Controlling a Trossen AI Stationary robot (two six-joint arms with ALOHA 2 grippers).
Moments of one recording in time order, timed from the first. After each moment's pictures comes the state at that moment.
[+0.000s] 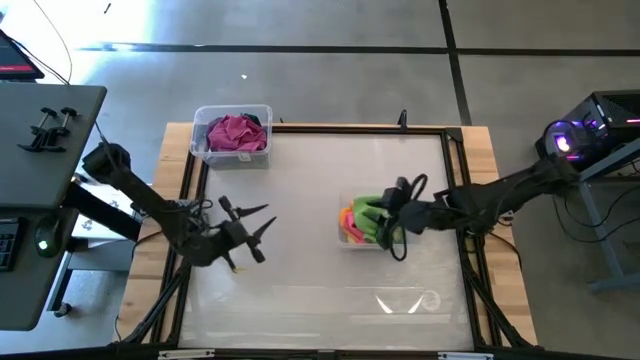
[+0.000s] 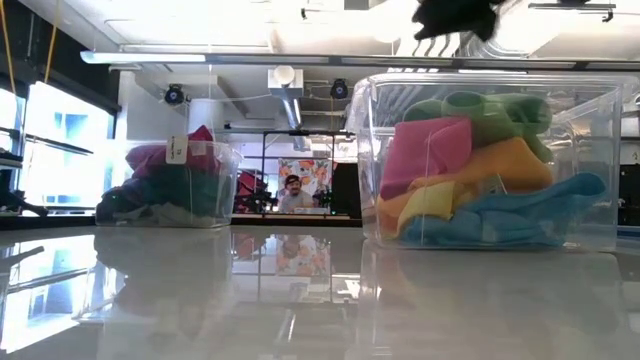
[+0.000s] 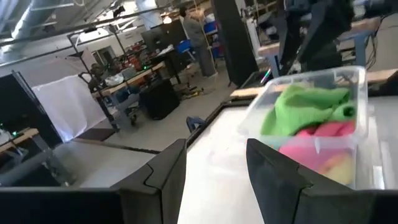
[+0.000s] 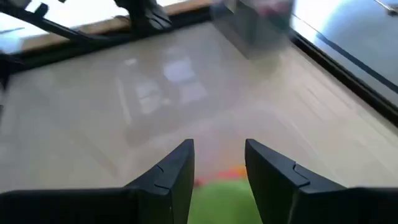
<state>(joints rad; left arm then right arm) -0.69 1.18 0.60 0.46 -1.32 0.24 0.32 1.20 1.01 -0.47 0.55 0.47</state>
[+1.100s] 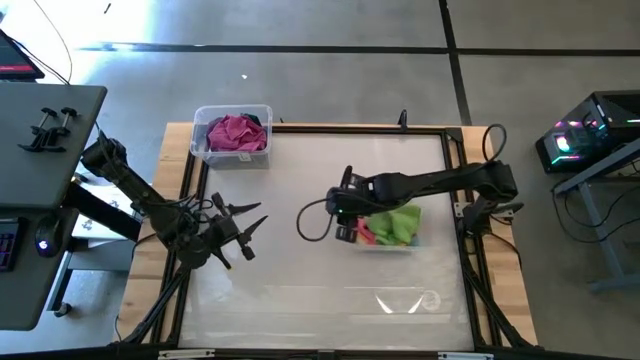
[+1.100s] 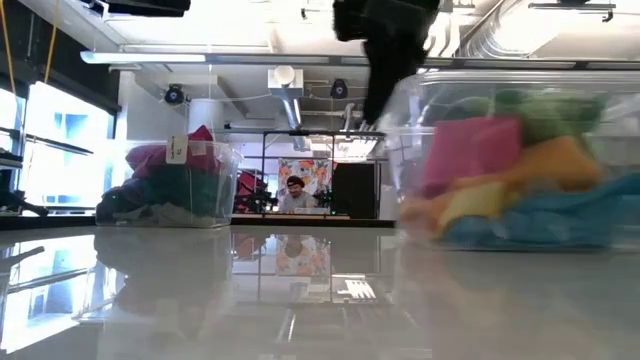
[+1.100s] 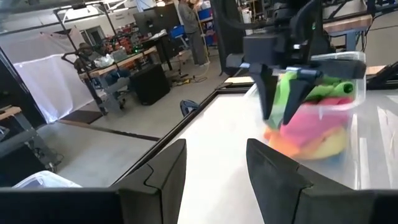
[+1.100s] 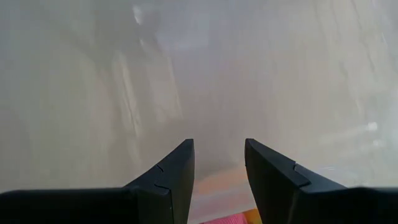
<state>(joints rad) -0.73 1.06 0.60 0.08 -1.33 -0.09 0.09 1.79 1.52 -0.92 0.20 0.24</state>
